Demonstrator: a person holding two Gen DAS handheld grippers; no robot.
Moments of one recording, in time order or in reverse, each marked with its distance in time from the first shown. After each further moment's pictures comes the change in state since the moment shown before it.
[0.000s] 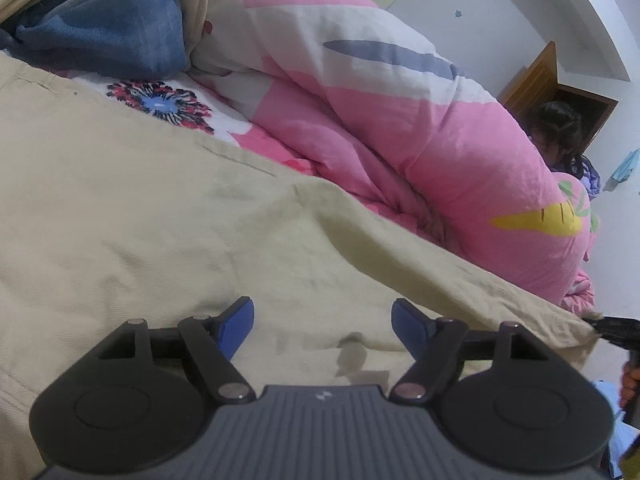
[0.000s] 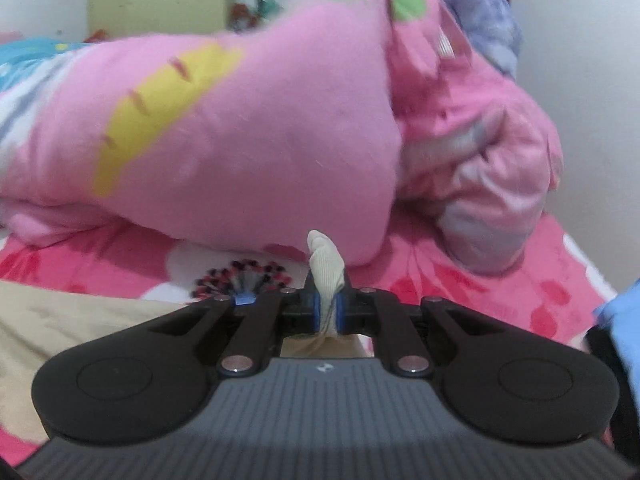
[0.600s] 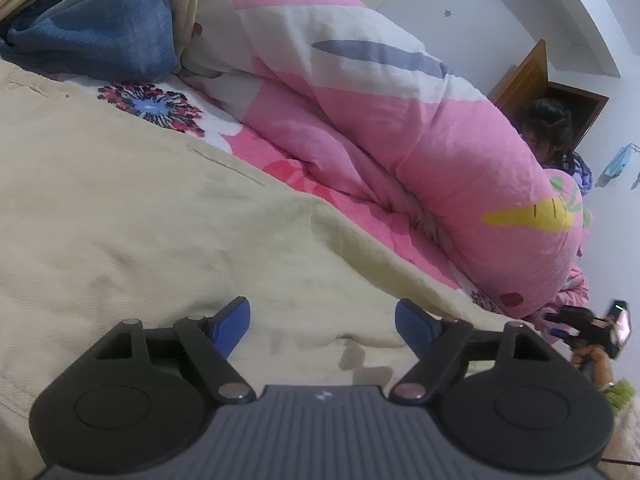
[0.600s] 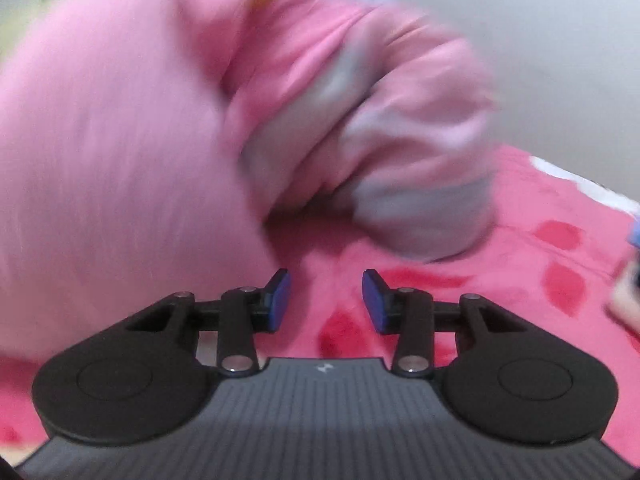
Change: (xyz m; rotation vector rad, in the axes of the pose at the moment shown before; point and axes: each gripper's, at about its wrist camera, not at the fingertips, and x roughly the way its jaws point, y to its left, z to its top) left arm -0.001 0.000 -0.001 0.016 -0.011 -0.031; right arm 0.073 -0.090 -0.014 0.439 -0.137 -0.102
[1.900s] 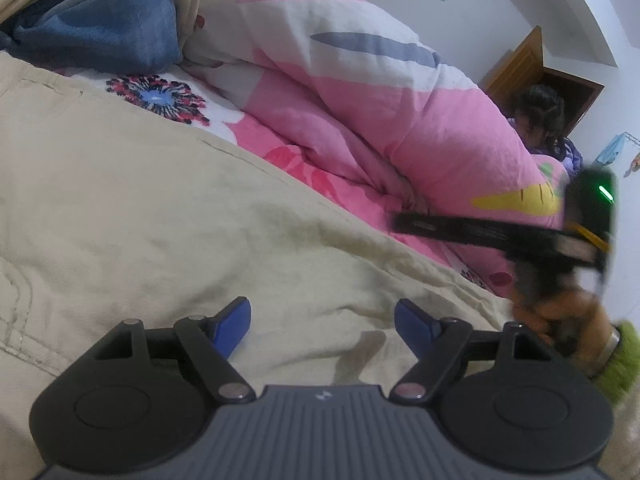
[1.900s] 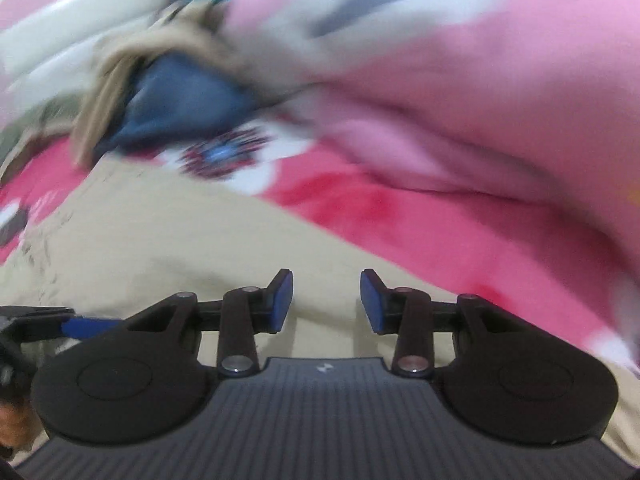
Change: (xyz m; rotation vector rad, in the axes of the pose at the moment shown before) left arm -0.024 0.006 0.000 0.011 0.069 -0.018; right arm -0.089 0.379 -0.191 -0.853 0.447 0.834
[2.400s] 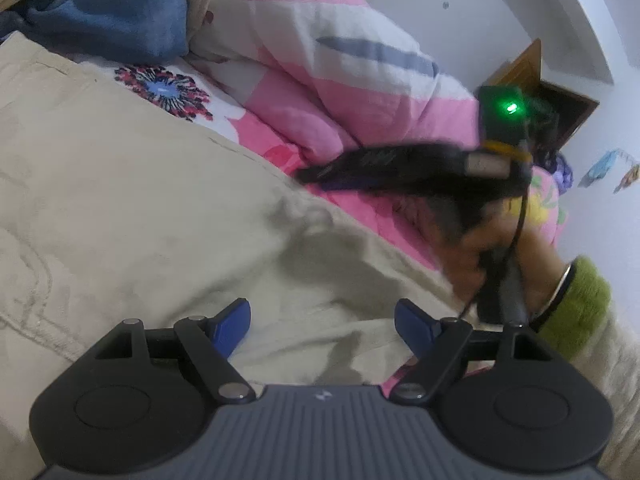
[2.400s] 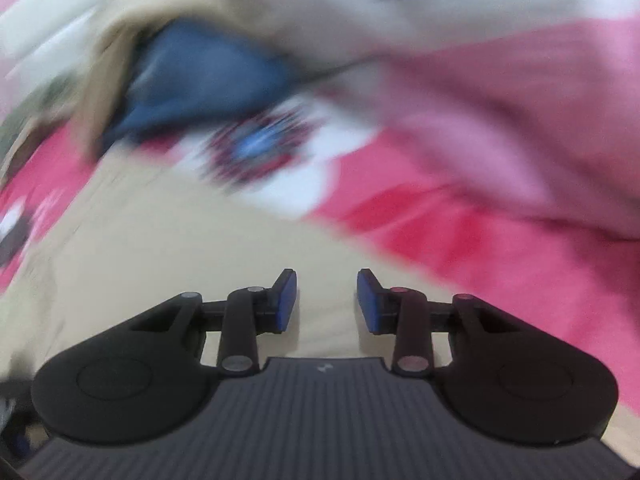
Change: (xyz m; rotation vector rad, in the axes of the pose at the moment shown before) left arm -0.016 0.009 -0.002 -0.063 -0.008 -0.058; right arm 0.044 0.036 0.044 -0.021 0.156 0.095
